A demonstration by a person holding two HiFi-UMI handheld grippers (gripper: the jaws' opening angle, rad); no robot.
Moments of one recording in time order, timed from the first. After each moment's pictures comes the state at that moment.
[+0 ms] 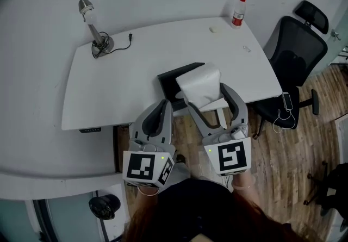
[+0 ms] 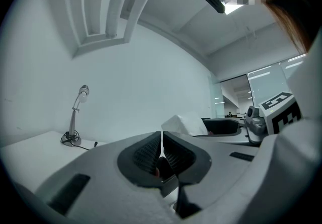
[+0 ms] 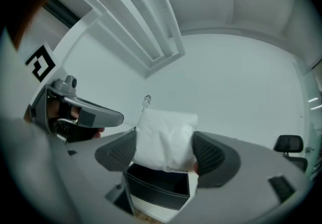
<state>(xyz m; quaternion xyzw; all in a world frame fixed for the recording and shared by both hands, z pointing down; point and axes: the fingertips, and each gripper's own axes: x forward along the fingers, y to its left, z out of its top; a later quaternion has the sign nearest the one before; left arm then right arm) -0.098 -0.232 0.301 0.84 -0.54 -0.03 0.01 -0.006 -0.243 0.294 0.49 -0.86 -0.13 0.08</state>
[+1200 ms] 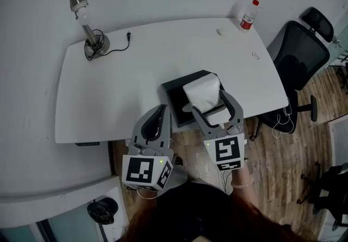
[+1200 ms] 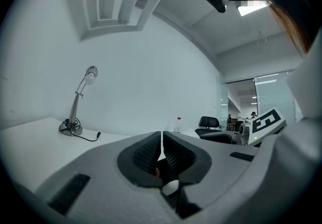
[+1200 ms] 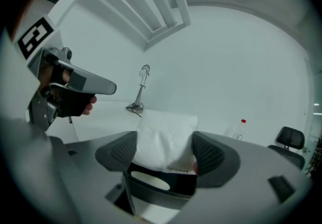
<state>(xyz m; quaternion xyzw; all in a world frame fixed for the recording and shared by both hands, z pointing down) -0.148 -0.305 0.339 0.84 -0.54 -0.03 0.07 -0.036 -0.334 0.378 0.50 -0.84 -0.07 0.19</state>
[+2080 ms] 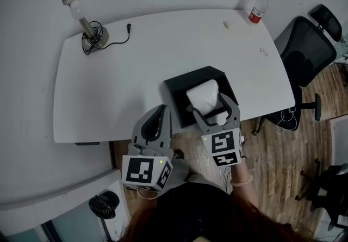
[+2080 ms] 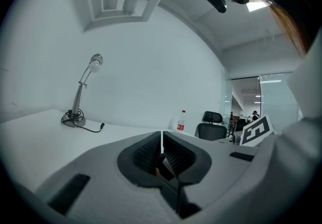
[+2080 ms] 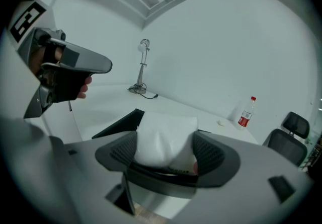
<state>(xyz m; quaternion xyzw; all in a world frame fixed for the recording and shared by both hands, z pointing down) -0.160 -0.325 0.371 0.83 -0.55 -0.01 0.10 -0.040 -0.356 0.449 0.49 -0.83 0.00 0.27</state>
